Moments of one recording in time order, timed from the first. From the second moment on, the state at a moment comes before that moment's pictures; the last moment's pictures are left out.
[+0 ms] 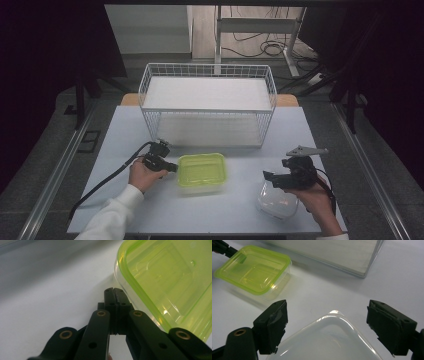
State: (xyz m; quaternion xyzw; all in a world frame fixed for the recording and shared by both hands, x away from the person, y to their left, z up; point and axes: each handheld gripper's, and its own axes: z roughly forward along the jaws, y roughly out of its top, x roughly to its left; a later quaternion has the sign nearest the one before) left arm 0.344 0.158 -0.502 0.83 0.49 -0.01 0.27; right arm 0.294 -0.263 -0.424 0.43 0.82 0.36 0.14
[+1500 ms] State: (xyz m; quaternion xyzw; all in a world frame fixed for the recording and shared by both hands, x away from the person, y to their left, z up) left arm 0.295 0.187 -0.457 0.74 0.52 -0.04 0.44; right arm 0.313 -0.170 -0.394 0.44 0.82 0.36 0.04
